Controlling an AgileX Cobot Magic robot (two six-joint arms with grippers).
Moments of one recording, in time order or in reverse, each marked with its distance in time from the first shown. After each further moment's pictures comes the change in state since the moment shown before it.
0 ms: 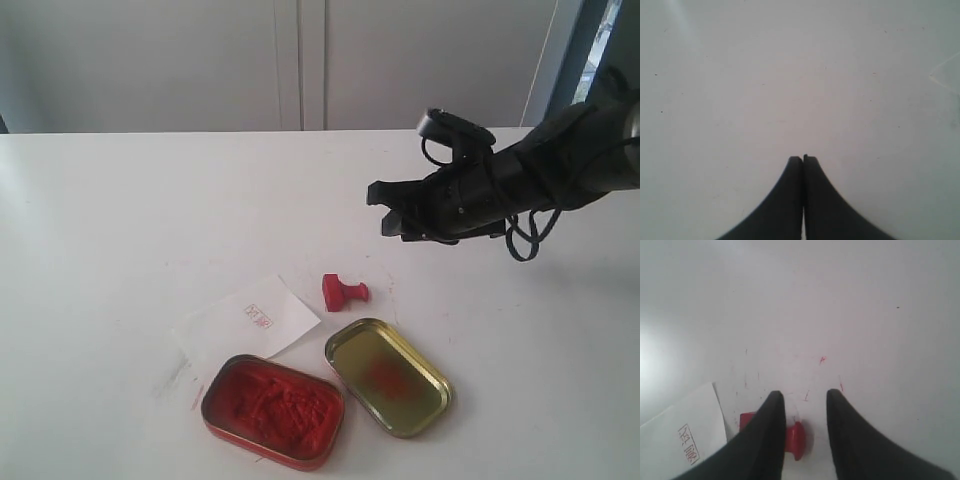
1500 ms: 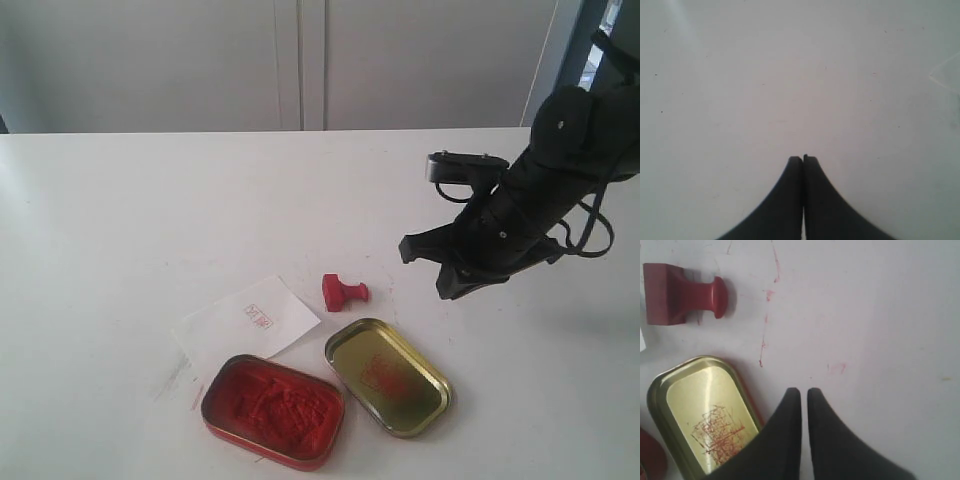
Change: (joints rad) left arm 0.000 0.000 0.000 0.000 0.000 0.000; right arm 0.000 -0.076 0.000 -0.674 0.315 0.480
